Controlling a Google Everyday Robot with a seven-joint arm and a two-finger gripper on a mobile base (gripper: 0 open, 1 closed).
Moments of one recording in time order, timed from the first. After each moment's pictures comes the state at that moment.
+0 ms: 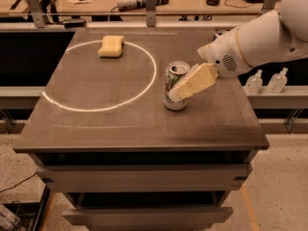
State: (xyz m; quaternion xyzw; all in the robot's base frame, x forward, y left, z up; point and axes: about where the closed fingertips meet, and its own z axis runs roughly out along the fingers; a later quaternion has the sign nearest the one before) arm 0.541 -0.088 0.922 -0.46 0.78 0.20 0.36
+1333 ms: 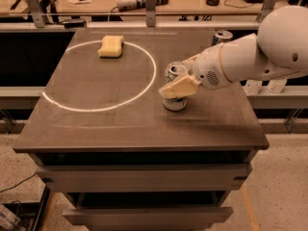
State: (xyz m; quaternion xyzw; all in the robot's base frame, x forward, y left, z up) arm 0.556 -0.061 0.892 -0.47 0.76 0.20 0.40
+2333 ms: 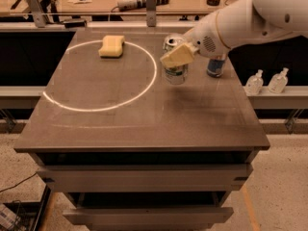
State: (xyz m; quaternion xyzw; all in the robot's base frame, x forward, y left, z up) arm 0.607 -0.066 0.940 -0.46 0.77 0.16 0.41
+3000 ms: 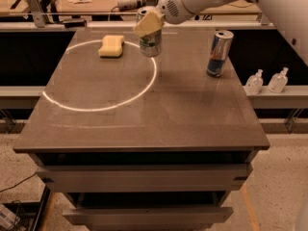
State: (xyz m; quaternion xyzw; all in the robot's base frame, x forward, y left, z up) arm 0.689 -0.002 0.979 -0.44 0.78 0.17 0.41
